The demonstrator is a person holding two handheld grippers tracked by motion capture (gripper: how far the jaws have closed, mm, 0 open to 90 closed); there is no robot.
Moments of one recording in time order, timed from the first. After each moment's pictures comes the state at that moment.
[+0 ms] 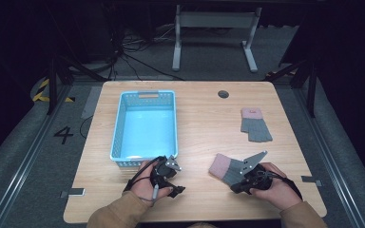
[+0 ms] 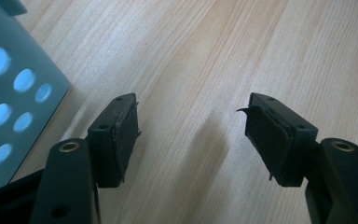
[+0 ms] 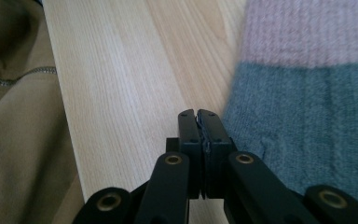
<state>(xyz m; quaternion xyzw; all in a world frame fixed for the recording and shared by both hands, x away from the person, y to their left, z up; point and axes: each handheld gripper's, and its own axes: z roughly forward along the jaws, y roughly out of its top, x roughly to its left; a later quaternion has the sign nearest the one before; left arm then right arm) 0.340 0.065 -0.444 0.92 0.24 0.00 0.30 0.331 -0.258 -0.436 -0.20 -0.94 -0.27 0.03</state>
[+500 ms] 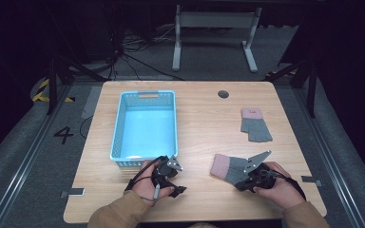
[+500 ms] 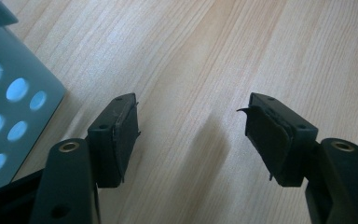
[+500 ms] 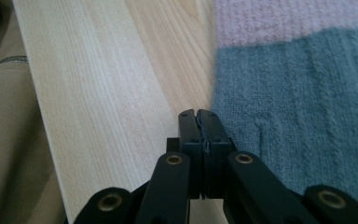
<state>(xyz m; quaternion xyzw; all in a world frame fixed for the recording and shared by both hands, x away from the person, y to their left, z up) 0.341 0.062 -0.444 0.92 0.24 0.00 0.30 0.334 -0.272 -0.439 -0.22 -0.94 -0.26 0.01</state>
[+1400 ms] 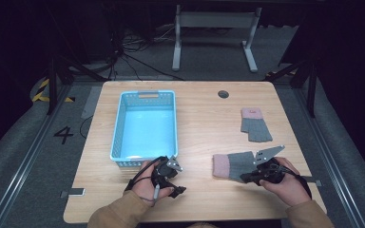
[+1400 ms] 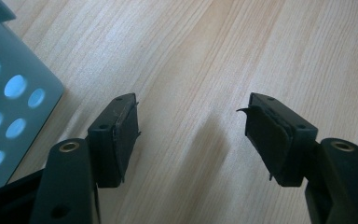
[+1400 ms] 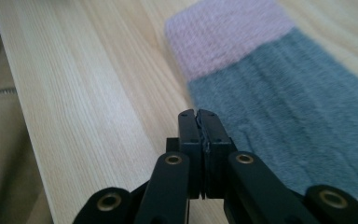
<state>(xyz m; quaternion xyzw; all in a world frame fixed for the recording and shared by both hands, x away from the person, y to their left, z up) 0.340 0.063 -0.444 0.92 0.24 -0.01 0.30 0.339 -0.292 -0.421 -0.26 -0.91 -0.31 -0.03</state>
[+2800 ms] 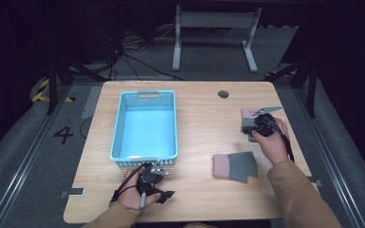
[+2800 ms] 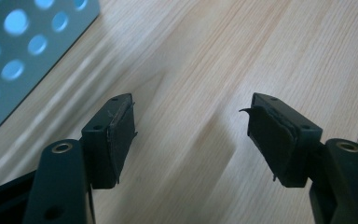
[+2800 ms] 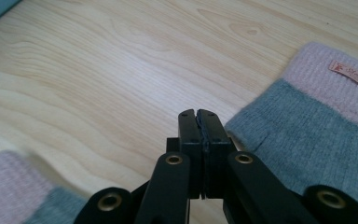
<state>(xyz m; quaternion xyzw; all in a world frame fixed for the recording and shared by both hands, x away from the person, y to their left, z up) 0.318 0.104 -0.451 0.91 0.30 0.01 0.30 0.462 -0.301 -0.405 -0.44 -0.82 -0.31 -0.17</state>
